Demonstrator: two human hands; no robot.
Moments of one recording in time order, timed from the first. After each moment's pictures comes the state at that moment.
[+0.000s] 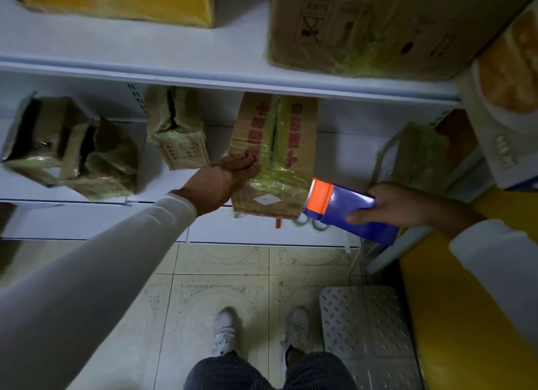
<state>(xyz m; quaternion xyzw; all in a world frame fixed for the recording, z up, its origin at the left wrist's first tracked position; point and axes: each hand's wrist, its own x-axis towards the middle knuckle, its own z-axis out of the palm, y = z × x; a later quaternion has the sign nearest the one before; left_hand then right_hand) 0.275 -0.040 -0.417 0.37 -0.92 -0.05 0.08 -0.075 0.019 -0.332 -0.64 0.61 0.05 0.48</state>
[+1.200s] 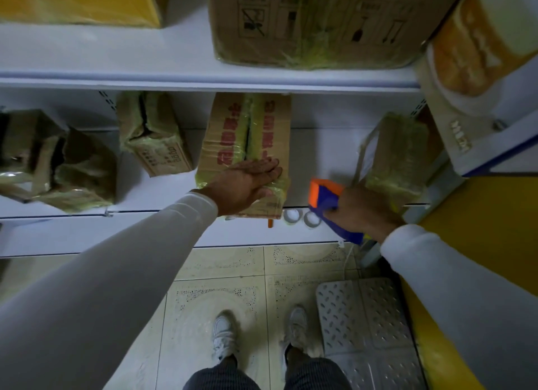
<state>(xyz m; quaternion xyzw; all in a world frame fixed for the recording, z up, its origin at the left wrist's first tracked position) 0.197 -0.041 -0.415 0.36 -0.93 -0.12 0.01 -0.068 0.032 -0.391 -0.64 0.72 0.09 0.25</state>
